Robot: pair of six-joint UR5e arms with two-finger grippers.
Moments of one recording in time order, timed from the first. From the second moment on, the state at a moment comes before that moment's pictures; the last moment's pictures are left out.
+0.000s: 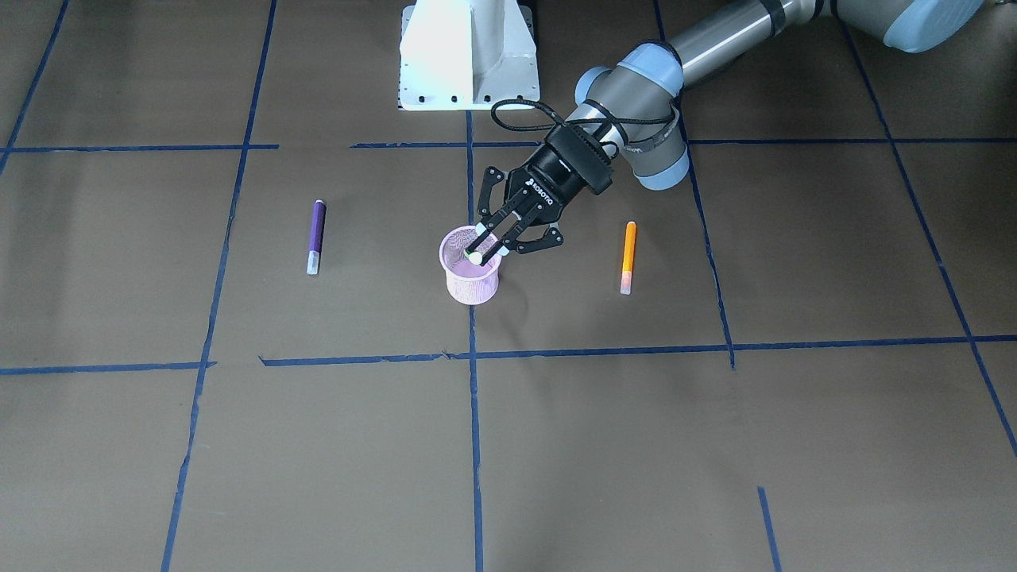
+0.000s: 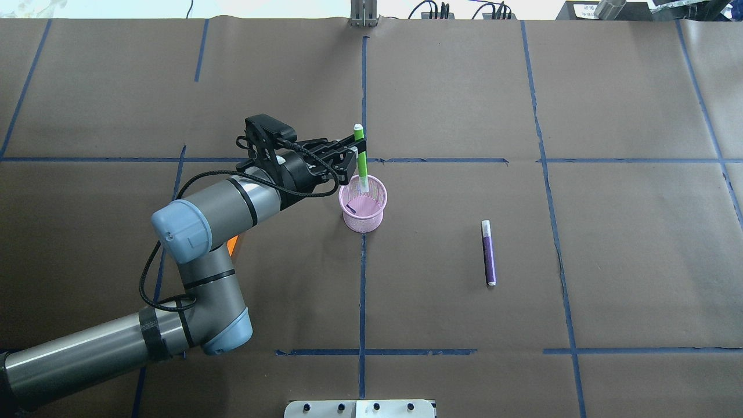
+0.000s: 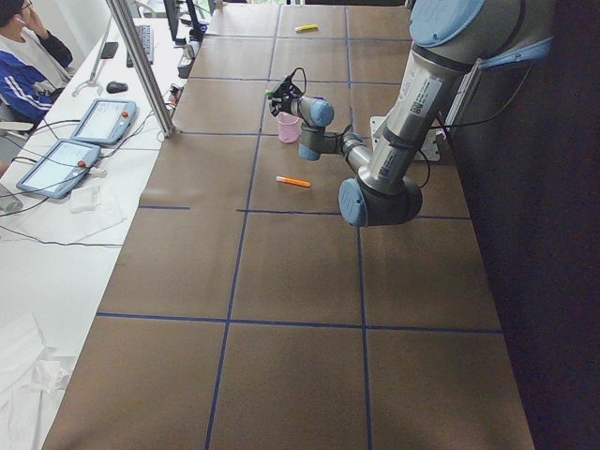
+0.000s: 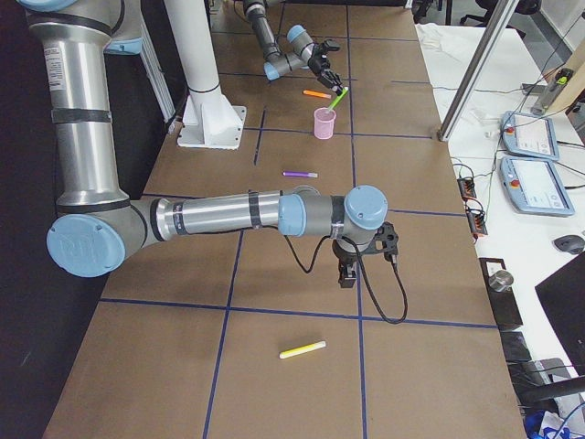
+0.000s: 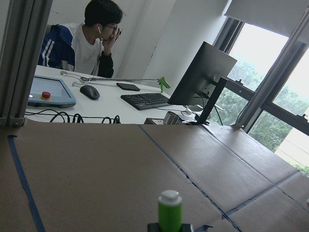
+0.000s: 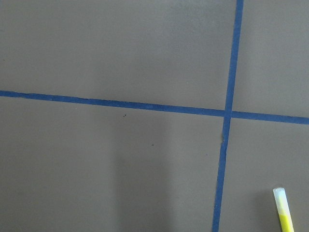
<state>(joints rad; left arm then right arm) -0.46 -2.17 -1.40 -3.01 -1.33 -0.88 1.52 -1.51 1.66 -1.69 2.45 -0.03</state>
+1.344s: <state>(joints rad) -0.45 -2.17 -1.41 -3.01 -1.33 -0.89 1.52 -1.51 1.66 -1.69 2.45 -0.03</state>
